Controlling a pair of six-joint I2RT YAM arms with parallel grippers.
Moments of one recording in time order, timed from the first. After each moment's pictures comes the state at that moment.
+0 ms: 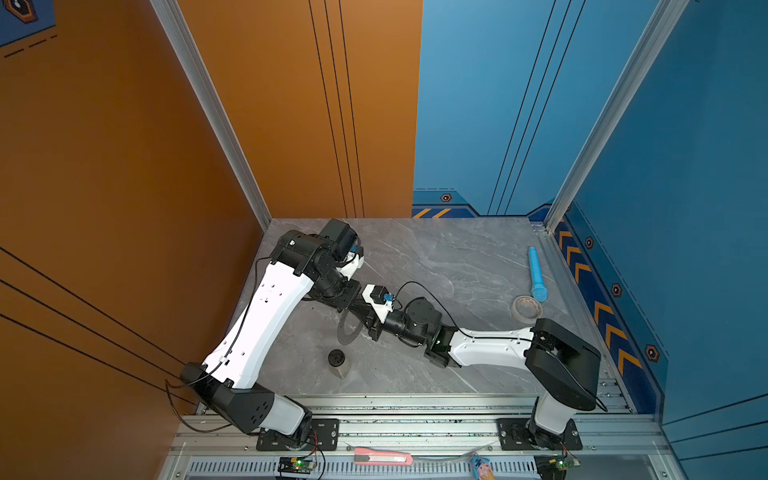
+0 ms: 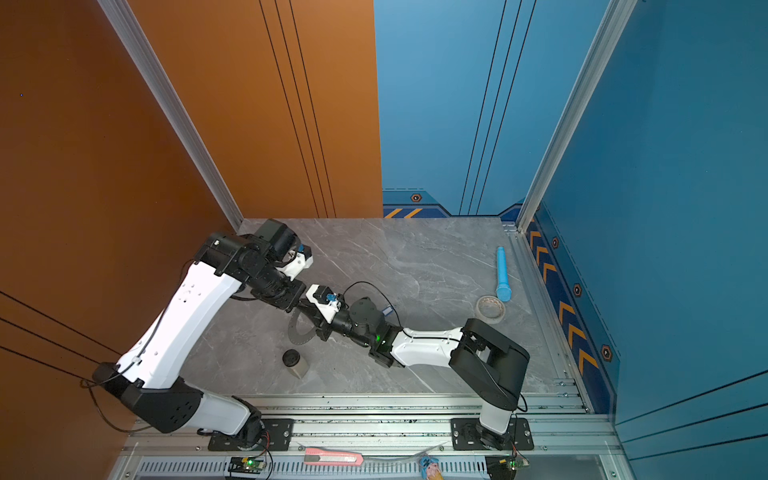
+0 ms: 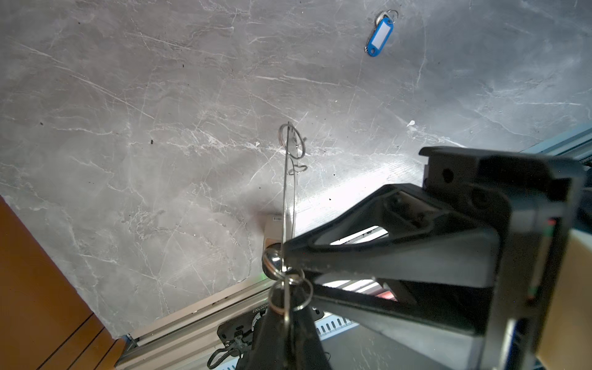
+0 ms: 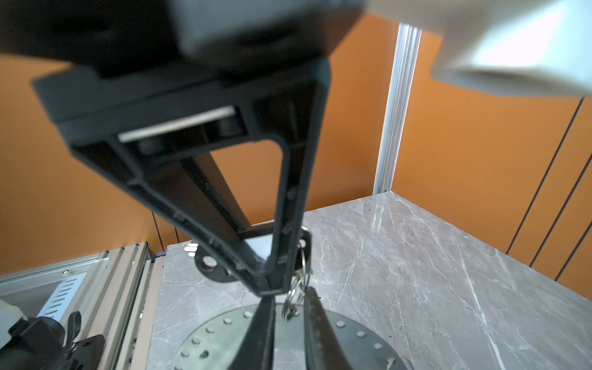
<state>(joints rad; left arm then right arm) -0.47 1.47 1.78 -1.63 0.03 -0.07 1.06 1.75 0.96 0.86 -0.11 0.02</state>
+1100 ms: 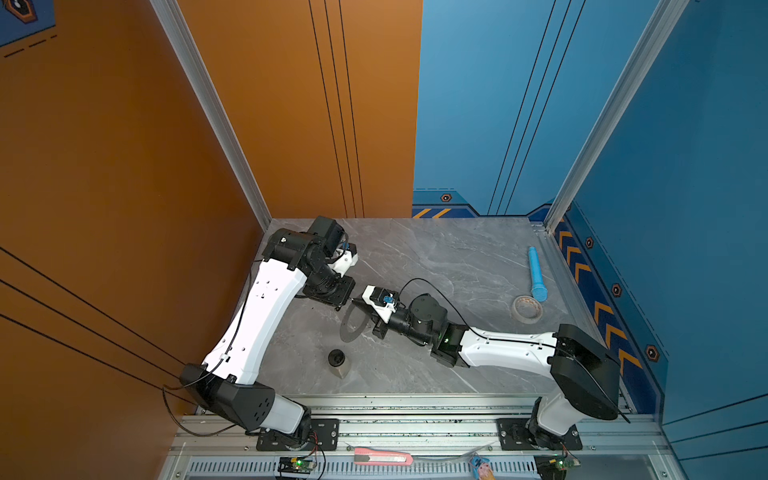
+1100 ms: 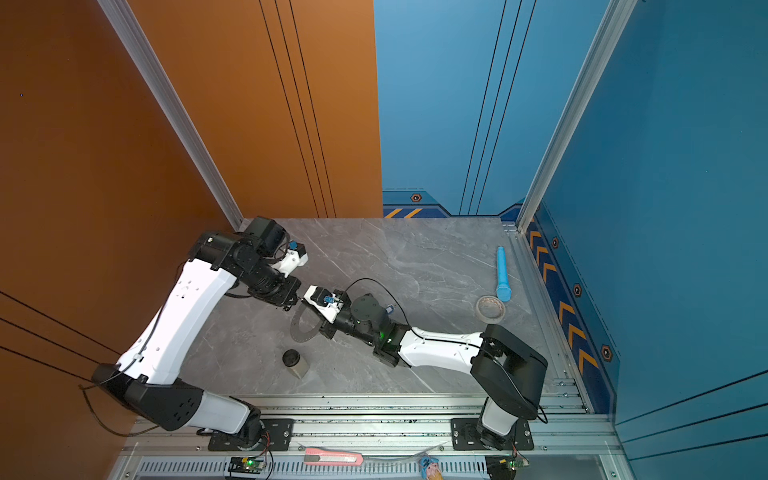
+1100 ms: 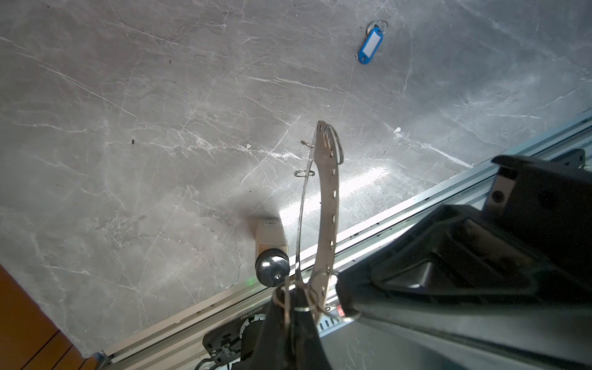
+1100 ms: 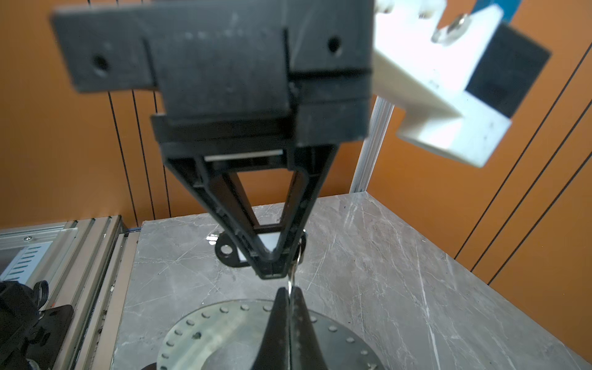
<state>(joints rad) -0.34 1.47 1.74 -1.60 0.16 -0.01 1.07 1.64 0.96 0.69 -0.07 -0.14</state>
